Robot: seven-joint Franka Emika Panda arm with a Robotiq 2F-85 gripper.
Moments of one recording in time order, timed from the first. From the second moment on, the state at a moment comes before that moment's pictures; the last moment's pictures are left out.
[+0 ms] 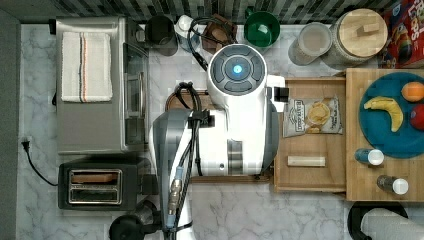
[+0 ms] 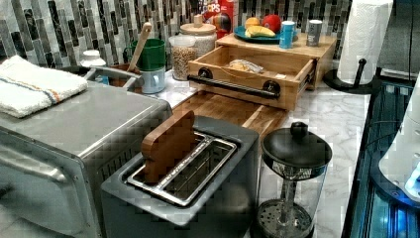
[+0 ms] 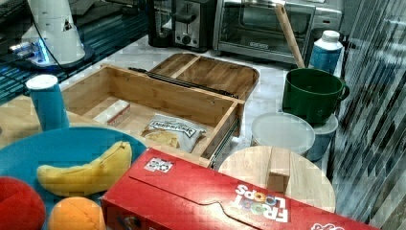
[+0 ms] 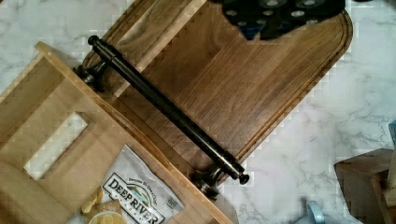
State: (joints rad) arm -0.01 0.02 0.02 -1.85 -0.05 0.26 0.08
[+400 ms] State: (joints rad) arm -0.01 0.02 0.02 -1.87 -0.05 0.27 0.08
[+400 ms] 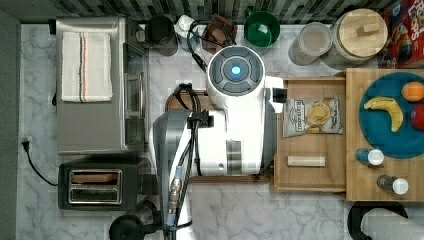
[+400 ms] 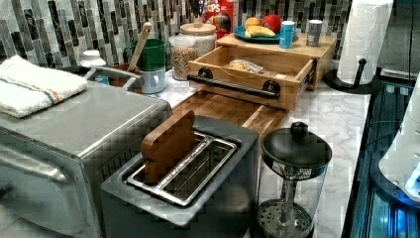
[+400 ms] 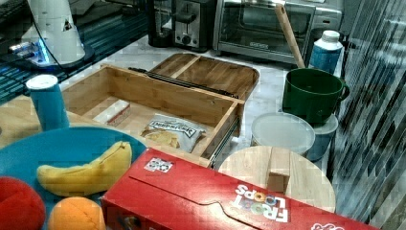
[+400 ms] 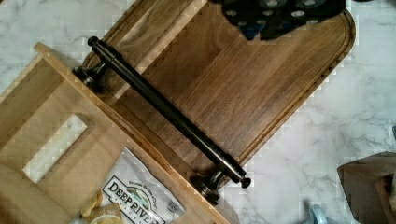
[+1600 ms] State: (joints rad) arm -0.08 -0.05 -0.05 -2.14 -0.06 0.46 0.06
